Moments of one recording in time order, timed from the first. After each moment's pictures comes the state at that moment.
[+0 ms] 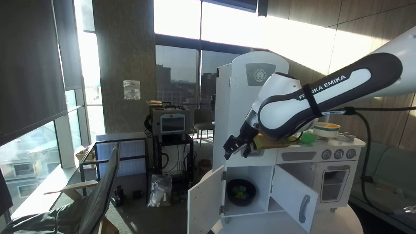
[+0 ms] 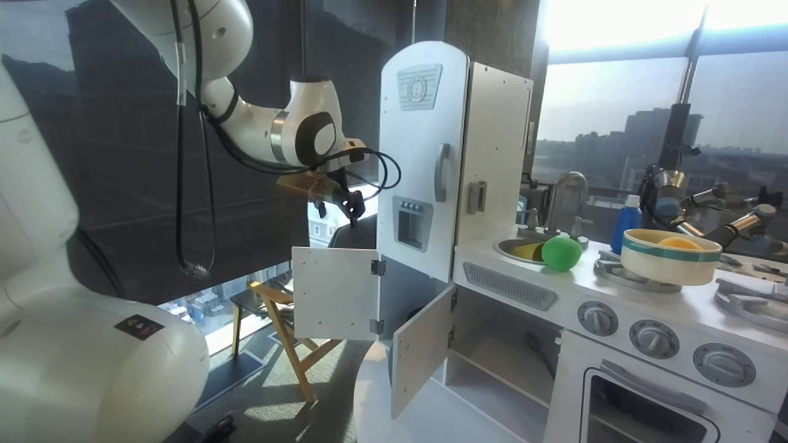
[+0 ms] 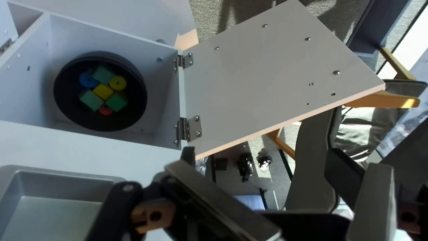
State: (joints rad) arm 0.28 -0.25 -0.04 -2.41 0.03 2.62 0.14
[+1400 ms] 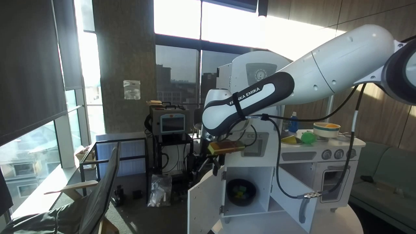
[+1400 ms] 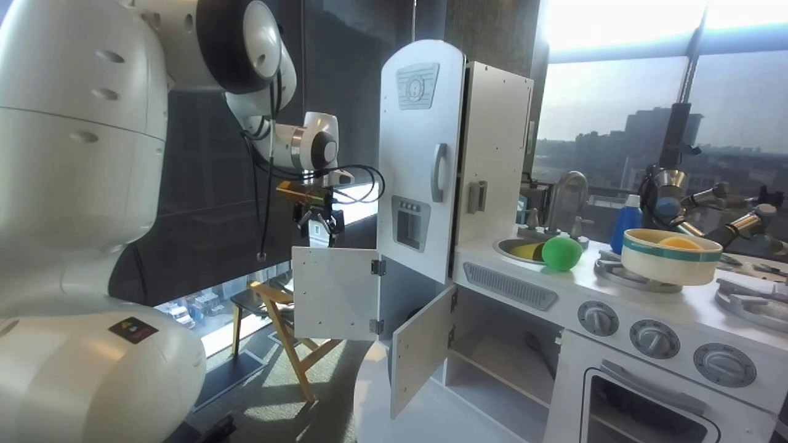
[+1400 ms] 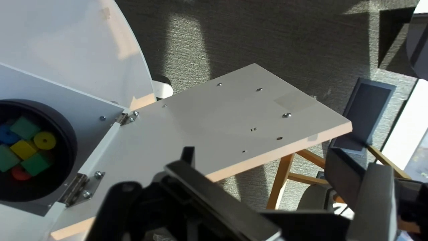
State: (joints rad) arm 0.23 0.25 0.16 -1.88 0.01 2.22 0.21
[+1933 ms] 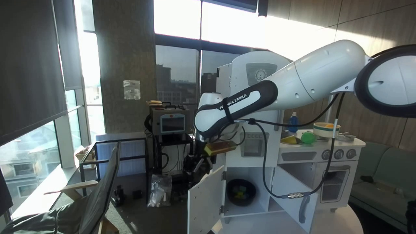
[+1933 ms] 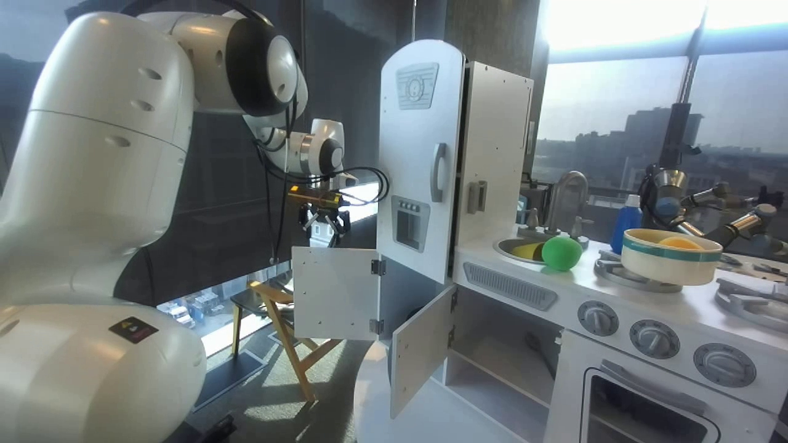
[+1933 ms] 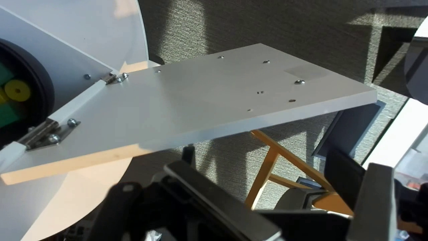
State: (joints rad) arm 0.23 0.37 0.16 -1.74 -0.01 2.21 0.06
